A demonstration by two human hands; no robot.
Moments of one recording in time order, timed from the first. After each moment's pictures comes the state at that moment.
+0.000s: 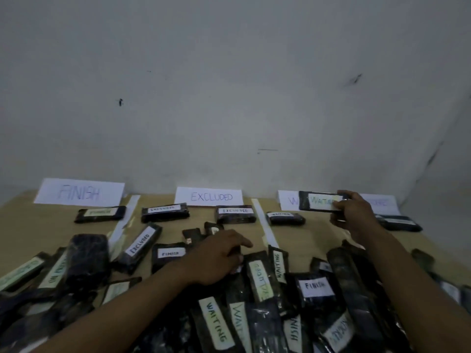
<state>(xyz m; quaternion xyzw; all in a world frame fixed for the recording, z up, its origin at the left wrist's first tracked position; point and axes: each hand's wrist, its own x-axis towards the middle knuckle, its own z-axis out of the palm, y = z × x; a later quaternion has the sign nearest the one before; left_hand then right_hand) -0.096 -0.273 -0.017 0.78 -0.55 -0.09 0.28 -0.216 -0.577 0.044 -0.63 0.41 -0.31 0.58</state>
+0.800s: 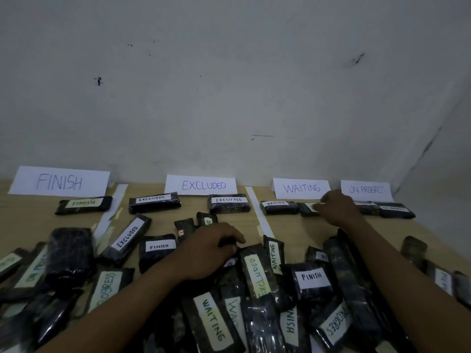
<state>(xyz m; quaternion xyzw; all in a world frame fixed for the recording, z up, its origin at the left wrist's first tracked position) -0.096 -0.277 -0.025 0.77 -0.49 -0.14 0.39 -0.202 -0.598 0.014 -0.90 0.40 -0.13 0.14</state>
